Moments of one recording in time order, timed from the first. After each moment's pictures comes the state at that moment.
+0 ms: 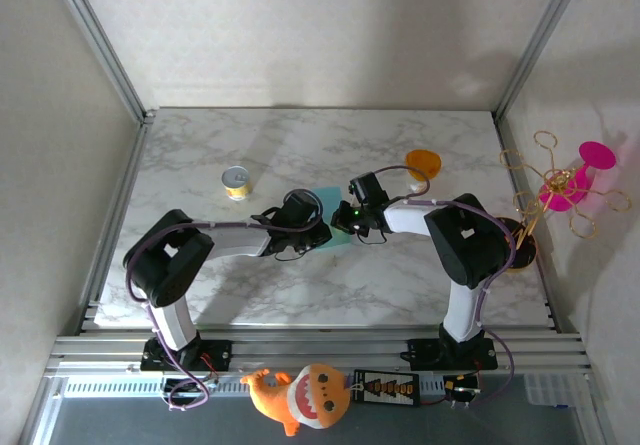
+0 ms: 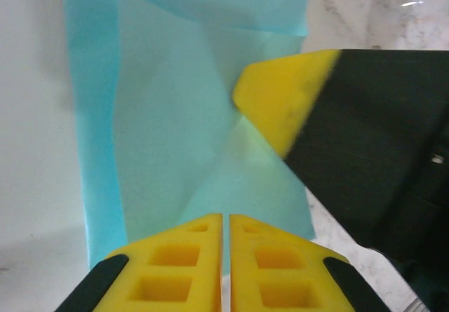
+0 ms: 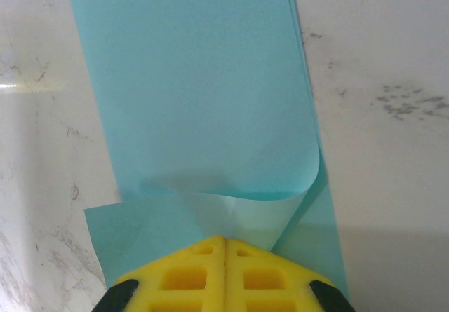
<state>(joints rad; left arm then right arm) -0.72 1.79 0.91 0.02 0.18 -1.10 0.56 1.88 0.97 -0.05 -0.35 0.81</state>
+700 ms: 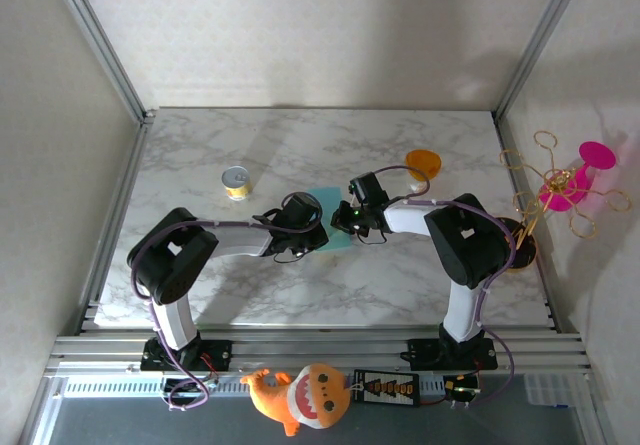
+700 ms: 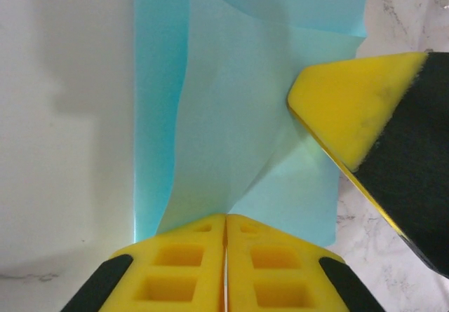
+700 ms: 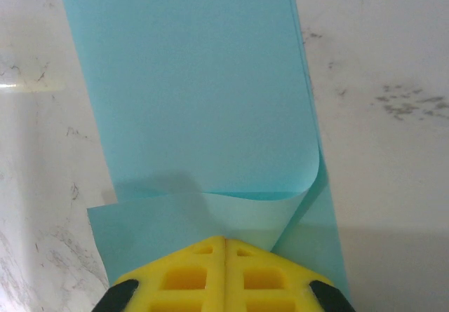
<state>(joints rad) -0.72 1.81 0.91 -0.01 0.15 -1.10 0.56 1.88 0.97 -0.05 -0.35 0.81</state>
